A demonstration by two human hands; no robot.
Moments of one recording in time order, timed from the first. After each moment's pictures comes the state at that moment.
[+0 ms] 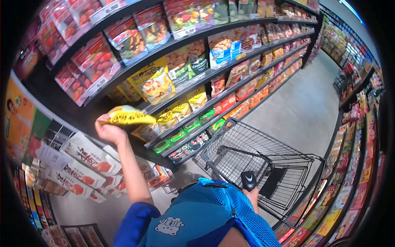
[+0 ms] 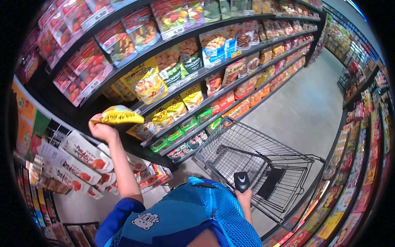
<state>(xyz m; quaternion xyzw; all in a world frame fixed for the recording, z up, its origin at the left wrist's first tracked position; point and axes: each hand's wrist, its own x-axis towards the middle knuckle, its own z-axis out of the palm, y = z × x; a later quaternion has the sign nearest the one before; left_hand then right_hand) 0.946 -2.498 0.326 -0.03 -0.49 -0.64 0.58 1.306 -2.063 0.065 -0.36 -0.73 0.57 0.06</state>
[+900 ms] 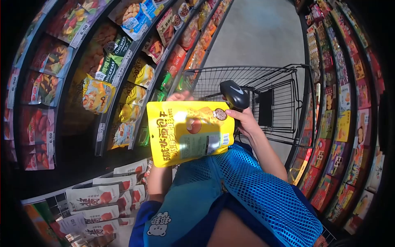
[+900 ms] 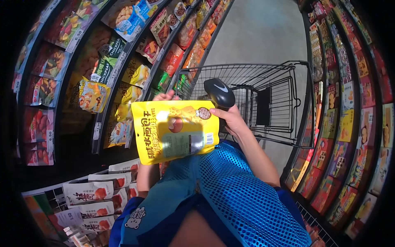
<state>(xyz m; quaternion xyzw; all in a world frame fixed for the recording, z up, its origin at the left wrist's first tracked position) 1.041 -2.251 0.188 -0.12 -0.35 -0.85 -0.38 1.218 -2.059 0.200 -0.20 -0.39 0.89 0.15</state>
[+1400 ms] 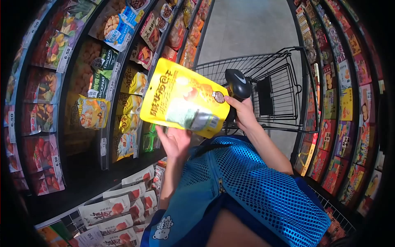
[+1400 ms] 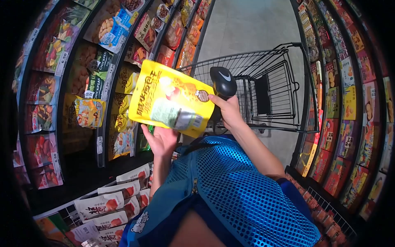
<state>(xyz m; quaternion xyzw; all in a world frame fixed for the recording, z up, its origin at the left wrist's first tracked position) 1.092 -2.259 0.207 0.00 -0.27 -0.86 -0.44 1.209 -2.057 0.196 -0.28 -0.36 0.84 0.29</state>
